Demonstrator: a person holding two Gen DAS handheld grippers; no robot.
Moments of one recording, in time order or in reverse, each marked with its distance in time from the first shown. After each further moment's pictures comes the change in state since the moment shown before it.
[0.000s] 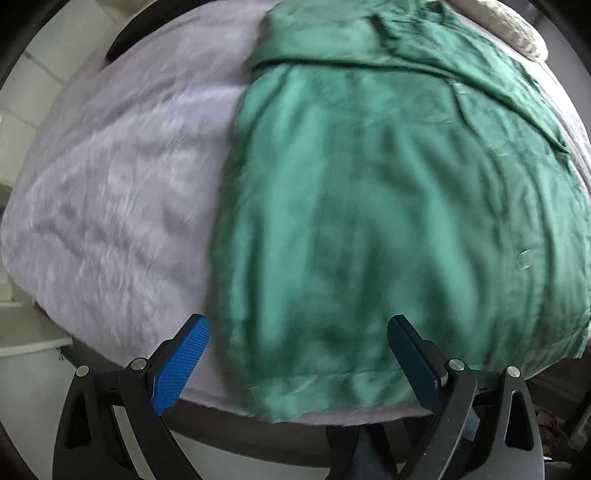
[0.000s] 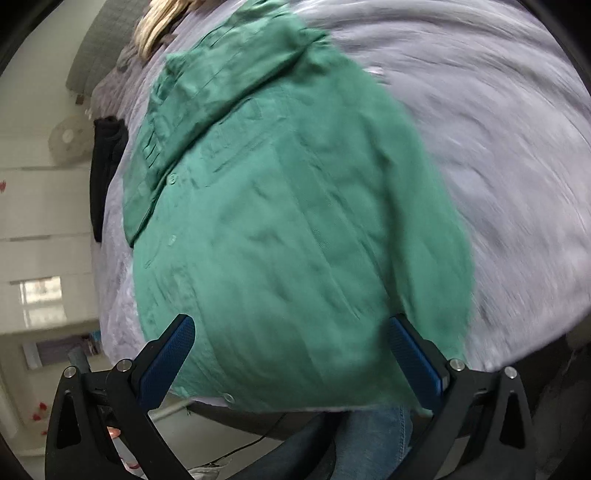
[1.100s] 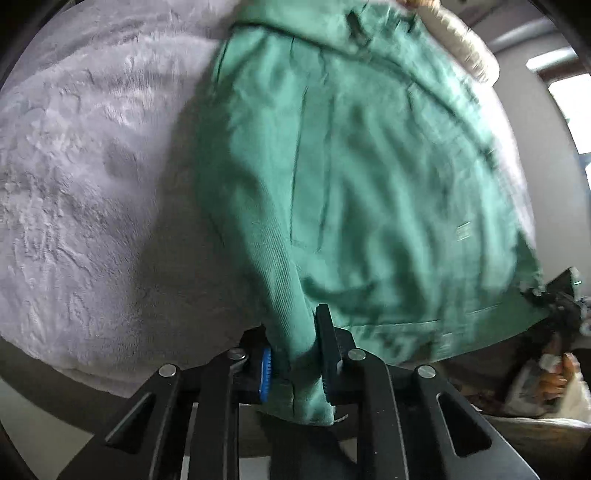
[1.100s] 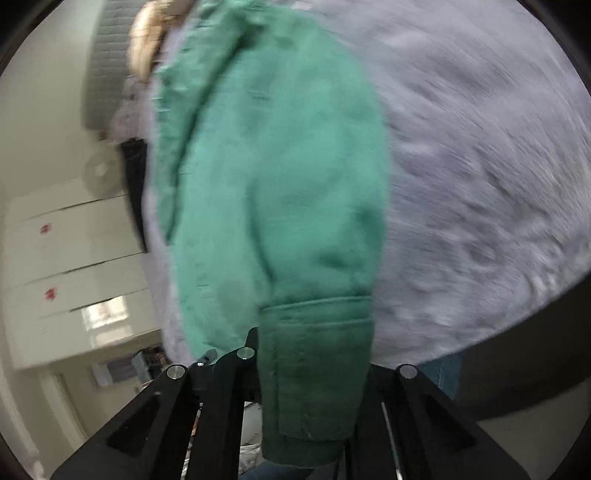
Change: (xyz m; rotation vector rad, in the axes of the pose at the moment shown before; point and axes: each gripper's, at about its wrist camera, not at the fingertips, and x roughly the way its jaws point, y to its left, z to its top) left arm 0.009 0.054 -0.013 -0.032 0.035 -0.481; right arm 0.022 -0.037 -0.021 0.122 0.077 0.374
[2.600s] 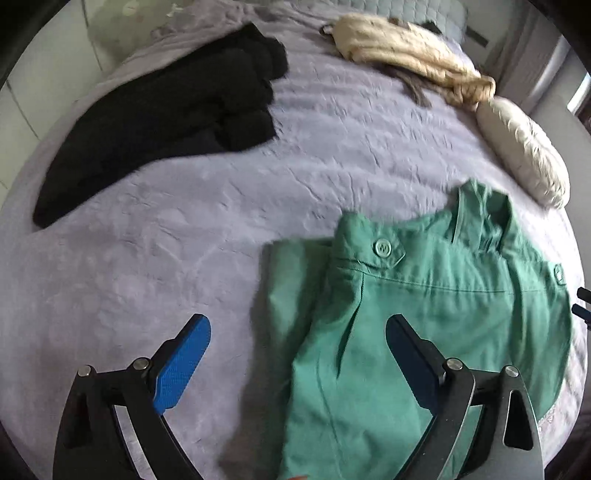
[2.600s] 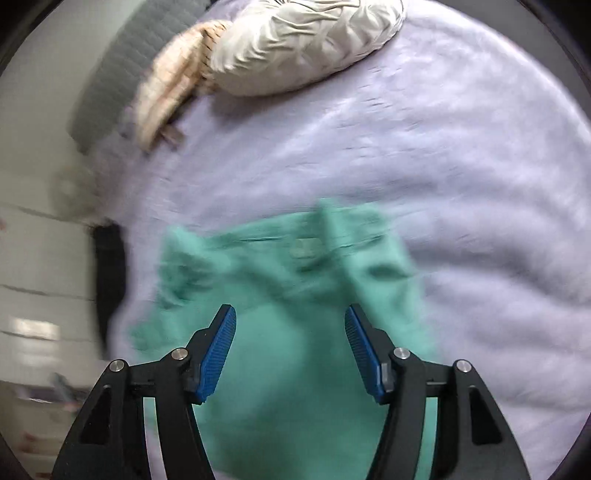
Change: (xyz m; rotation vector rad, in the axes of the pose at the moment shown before) left arm 0.006 -0.007 0.392 0.073 -0.303 0.317; right arm 0.080 0.184 0.355 -0.259 -0.226 -0.462
